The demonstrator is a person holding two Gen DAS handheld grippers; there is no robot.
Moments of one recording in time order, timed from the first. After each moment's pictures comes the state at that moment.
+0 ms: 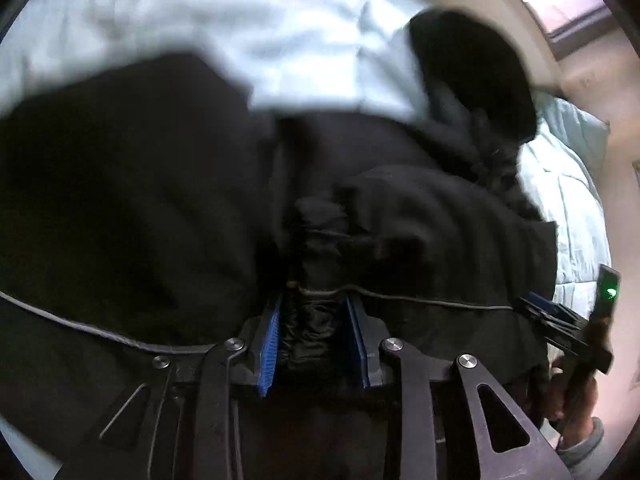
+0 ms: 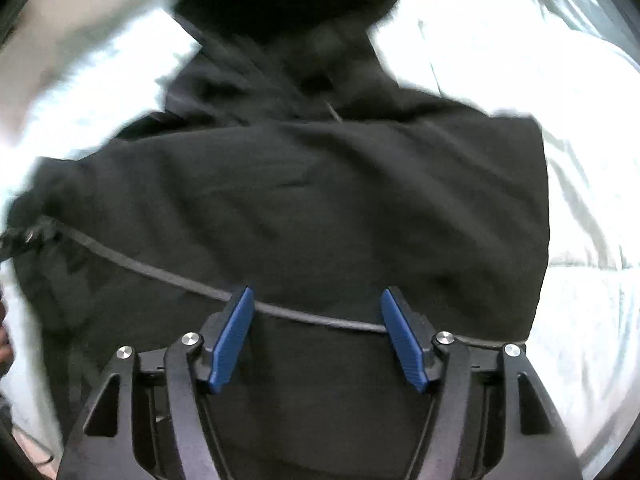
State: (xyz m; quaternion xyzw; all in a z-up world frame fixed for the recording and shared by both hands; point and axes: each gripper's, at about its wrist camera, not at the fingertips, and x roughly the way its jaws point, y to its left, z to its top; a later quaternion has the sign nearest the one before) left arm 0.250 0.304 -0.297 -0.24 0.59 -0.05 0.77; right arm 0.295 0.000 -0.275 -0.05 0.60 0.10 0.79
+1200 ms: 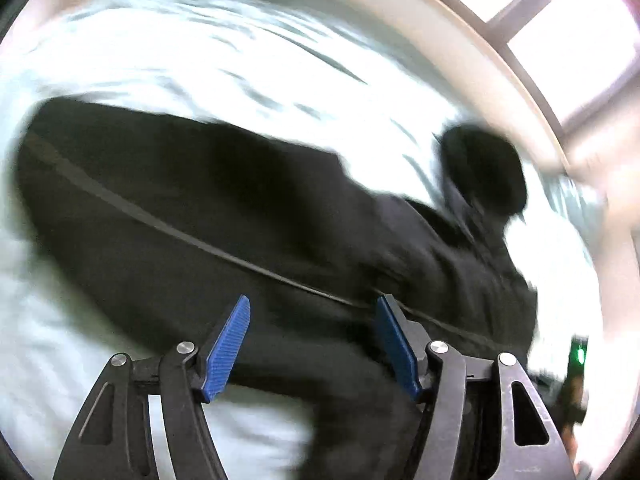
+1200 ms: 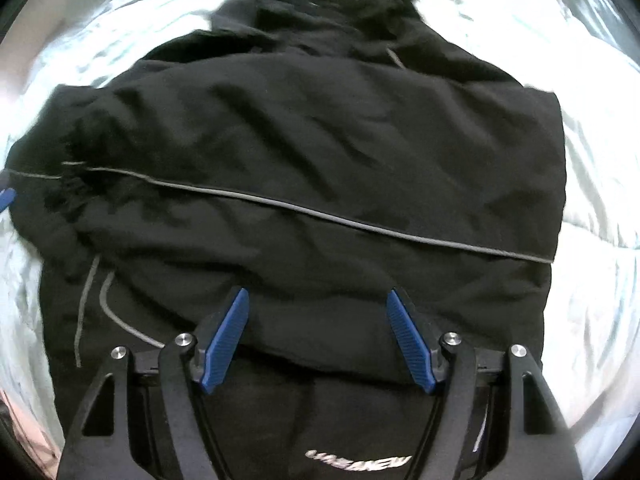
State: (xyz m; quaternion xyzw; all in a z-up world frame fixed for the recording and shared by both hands) left arm 0.156 0.397 -0.197 -0.29 0.47 0.08 0.83; right arm 0.247 0.037 -0.243 -0.08 0.61 0.15 0.77
